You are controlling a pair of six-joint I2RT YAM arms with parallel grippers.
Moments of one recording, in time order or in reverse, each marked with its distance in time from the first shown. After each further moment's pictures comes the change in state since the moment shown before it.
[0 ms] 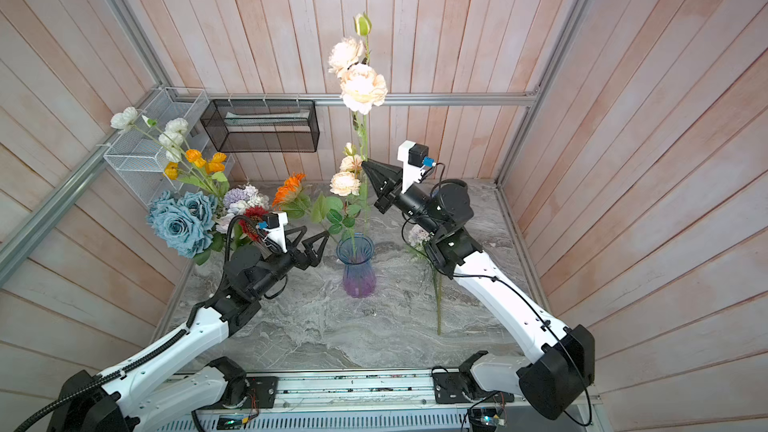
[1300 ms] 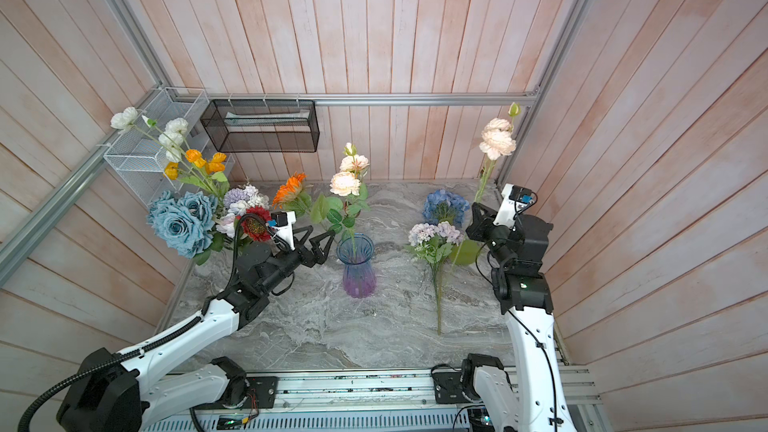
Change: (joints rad) left arm -0.005 0.126 0.011 0.090 -0.008 -0.008; right arm -0.682 -0.410 -0.207 -0.713 0.046 0.119
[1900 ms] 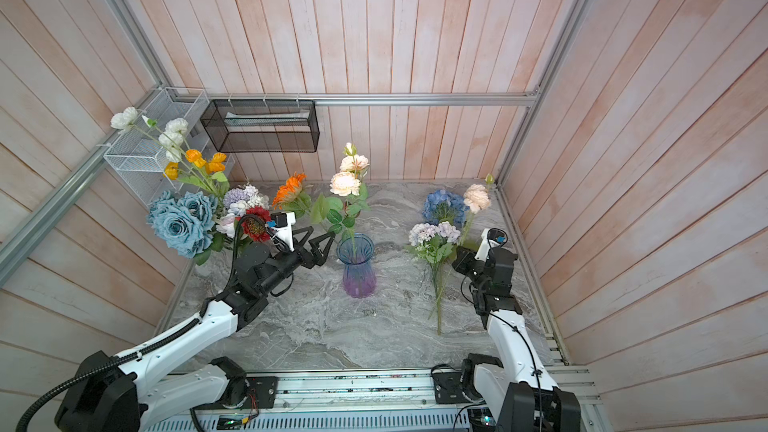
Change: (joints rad) left arm 0.000 -0.027 -0.014 -0.007 0.024 0.000; right arm -0.042 0.069 -0.491 0.281 0.016 0.091
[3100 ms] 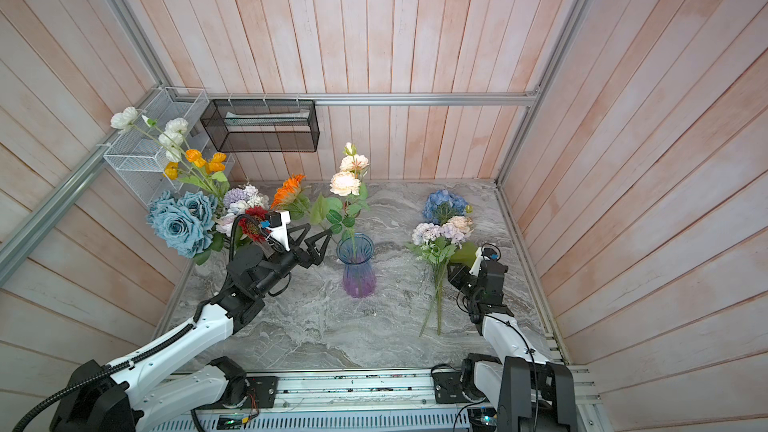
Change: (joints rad) left arm 0.000 -0.043 -0.004 0.014 -0.002 0.001; right arm 0.004 0.159 -0.197 0.181 -0.061 0.169
